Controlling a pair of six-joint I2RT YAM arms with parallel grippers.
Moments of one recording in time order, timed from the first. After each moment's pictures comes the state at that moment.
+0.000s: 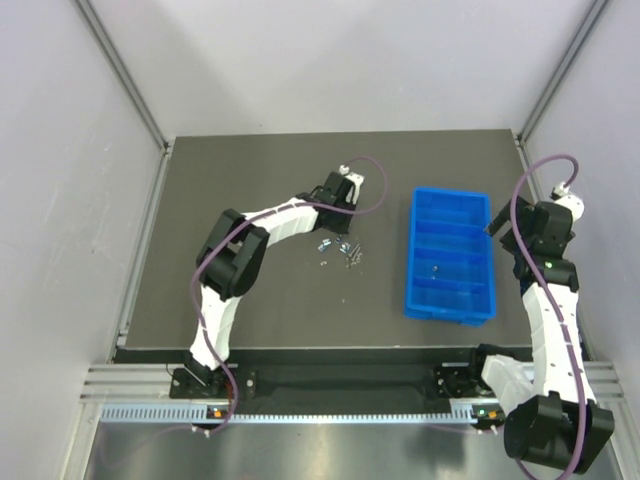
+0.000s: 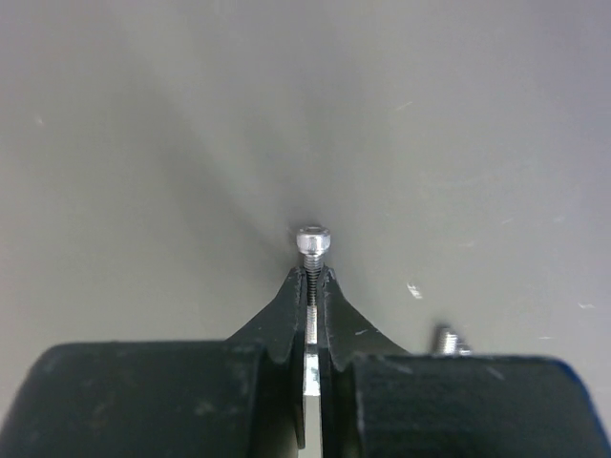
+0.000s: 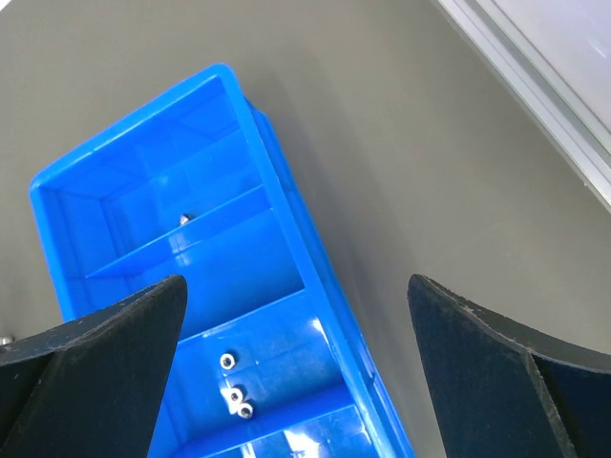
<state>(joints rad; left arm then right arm) -0.64 2.17 1.61 -0.34 -0.02 -0.12 -0.23 0.88 0.79 -0.47 0.13 0.40</state>
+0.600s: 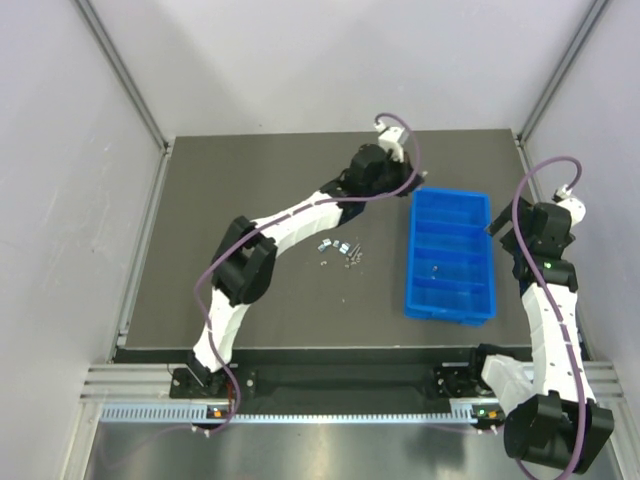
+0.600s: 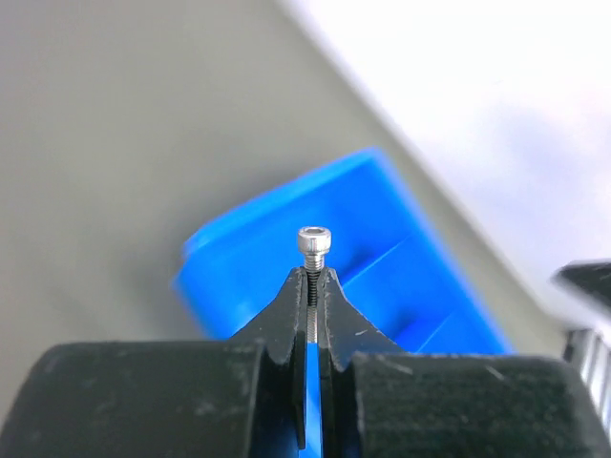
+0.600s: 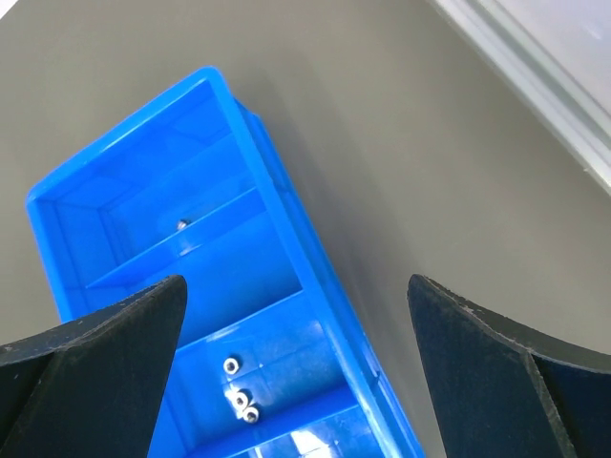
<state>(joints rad) -0.76 2.13 1.75 0.15 0.18 -0.47 -0.23 0.88 0.78 -0.47 0.14 0.45</state>
